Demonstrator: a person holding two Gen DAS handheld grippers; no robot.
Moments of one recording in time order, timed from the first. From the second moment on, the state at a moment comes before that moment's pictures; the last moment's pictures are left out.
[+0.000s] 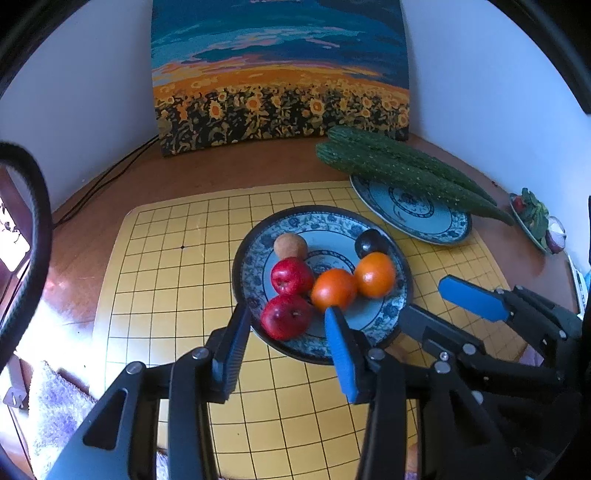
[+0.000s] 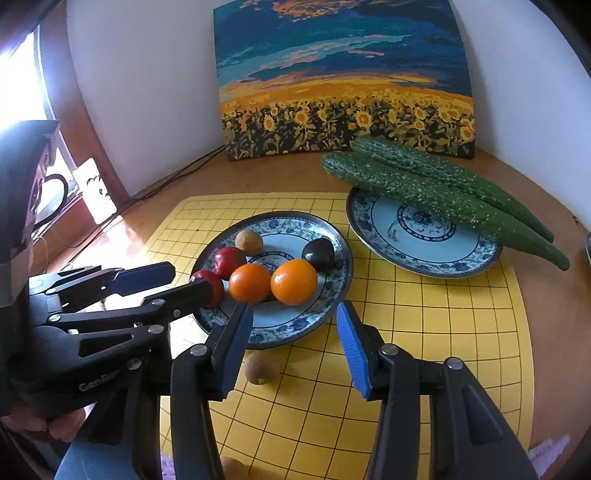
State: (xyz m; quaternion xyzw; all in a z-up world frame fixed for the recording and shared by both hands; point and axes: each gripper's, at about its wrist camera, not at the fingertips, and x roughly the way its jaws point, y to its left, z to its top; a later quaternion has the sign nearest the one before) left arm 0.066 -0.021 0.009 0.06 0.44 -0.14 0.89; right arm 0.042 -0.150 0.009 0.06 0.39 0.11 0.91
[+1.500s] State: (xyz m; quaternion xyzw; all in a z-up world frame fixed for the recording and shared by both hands) left arm -0.012 -0.041 0.007 0.05 0.47 -0.20 0.86; right arm -0.022 -0.181 -0.004 0.07 0.41 0.07 0.91
